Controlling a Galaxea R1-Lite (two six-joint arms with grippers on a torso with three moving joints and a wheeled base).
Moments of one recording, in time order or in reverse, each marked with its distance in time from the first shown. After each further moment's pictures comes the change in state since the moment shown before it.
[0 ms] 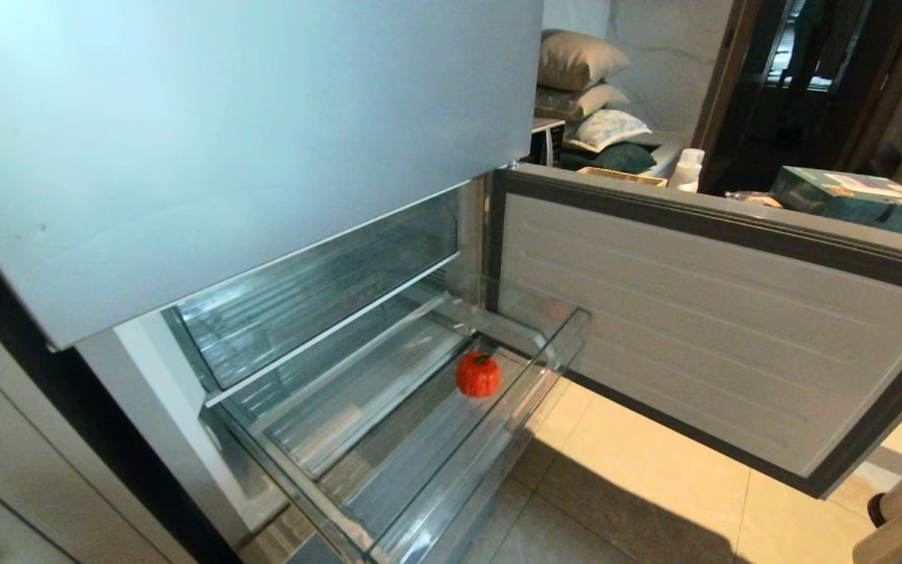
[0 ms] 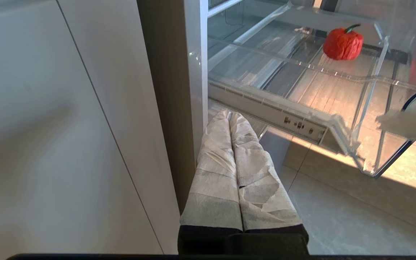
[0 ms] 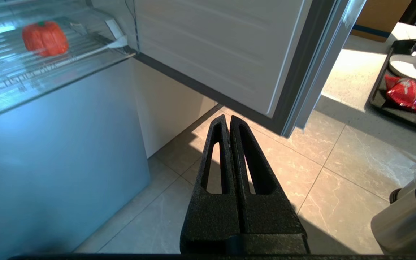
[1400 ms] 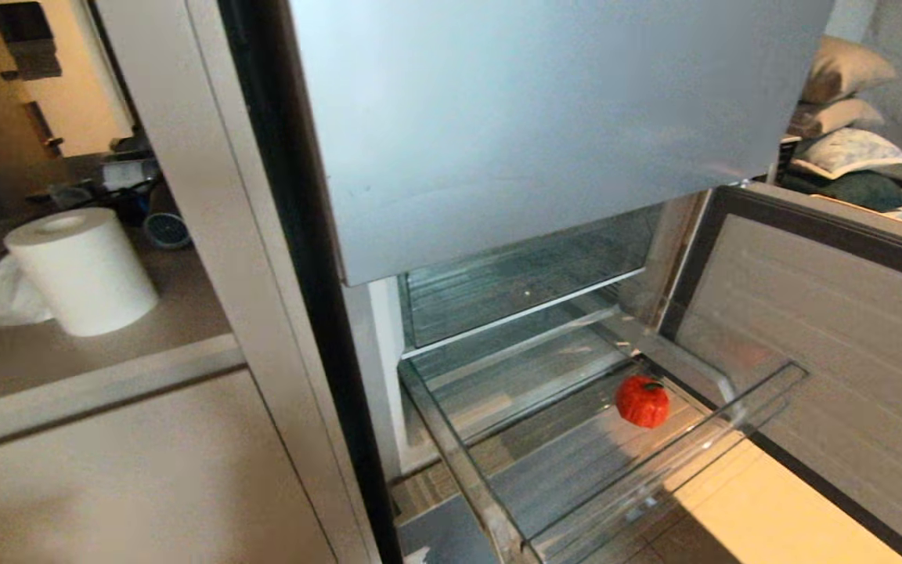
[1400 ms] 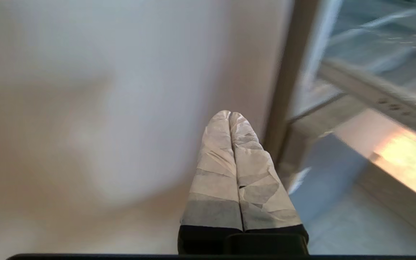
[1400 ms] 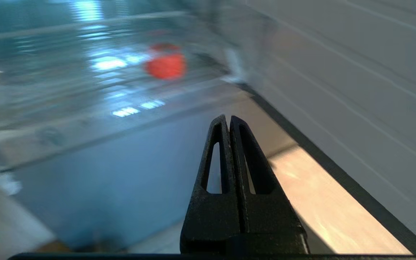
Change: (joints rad) left arm 0.000 0.000 0.000 0.000 0.000 0.000; right arm 0.000 0.001 0.000 0.000 -0.001 0.012
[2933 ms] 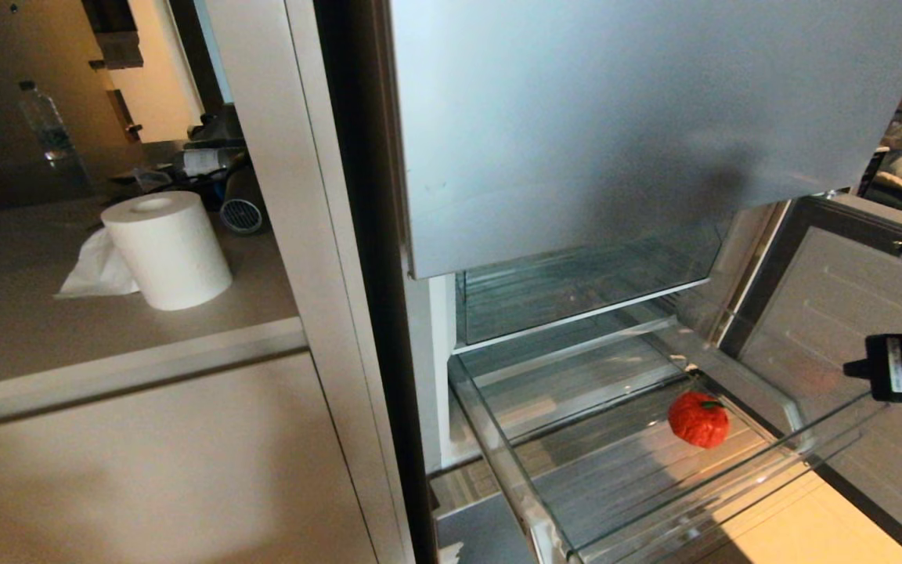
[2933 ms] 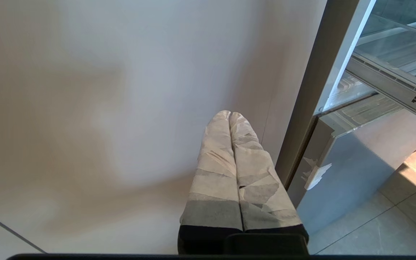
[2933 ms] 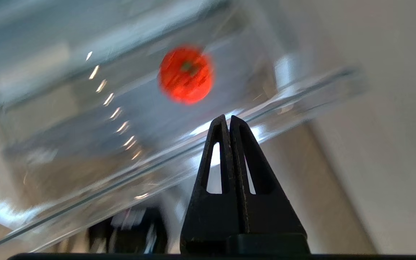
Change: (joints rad) left arm 0.000 0.000 0.000 0.000 0.000 0.000; right arm 0.009 1.376 -1.021 0.332 -0.055 0.095
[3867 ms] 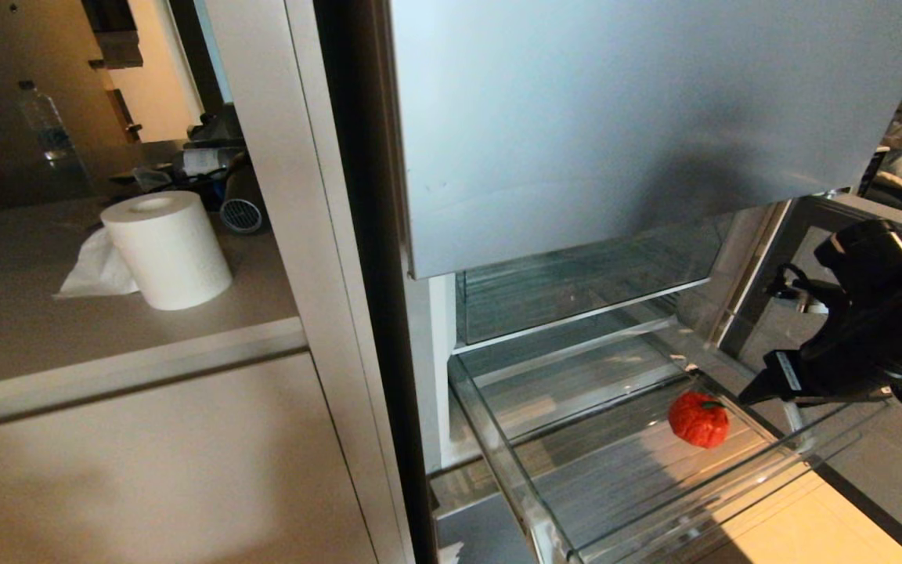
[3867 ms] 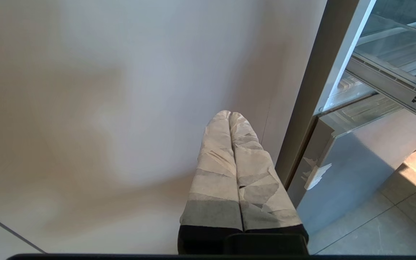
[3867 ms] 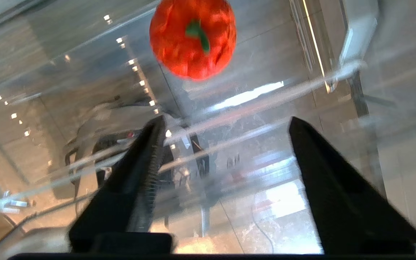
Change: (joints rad) left arm 0.000 0.000 0.000 0.000 0.000 0.000; right arm -0.022 0.416 -0.270 0.213 0.080 -0.042
